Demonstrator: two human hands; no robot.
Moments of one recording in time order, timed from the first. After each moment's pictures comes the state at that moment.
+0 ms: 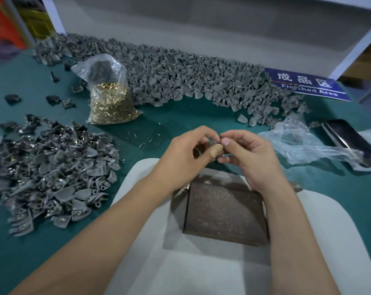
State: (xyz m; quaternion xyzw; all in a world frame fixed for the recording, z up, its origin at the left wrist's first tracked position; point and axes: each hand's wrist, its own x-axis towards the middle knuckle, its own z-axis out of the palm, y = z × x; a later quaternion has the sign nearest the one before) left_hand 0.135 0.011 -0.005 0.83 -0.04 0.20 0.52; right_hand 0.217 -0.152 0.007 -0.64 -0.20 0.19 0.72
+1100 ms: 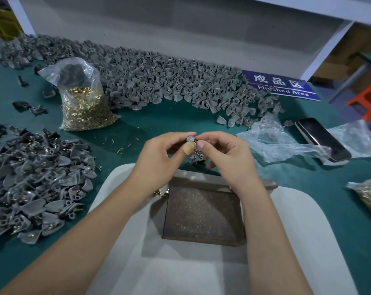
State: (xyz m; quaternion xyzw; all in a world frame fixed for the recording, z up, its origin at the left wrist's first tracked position) left_hand 0.136 0.012 -0.001 0.81 0.01 0.20 0.55; right_hand 0.209 -0.155 0.014 -0.75 -0.24 0.09 0.61
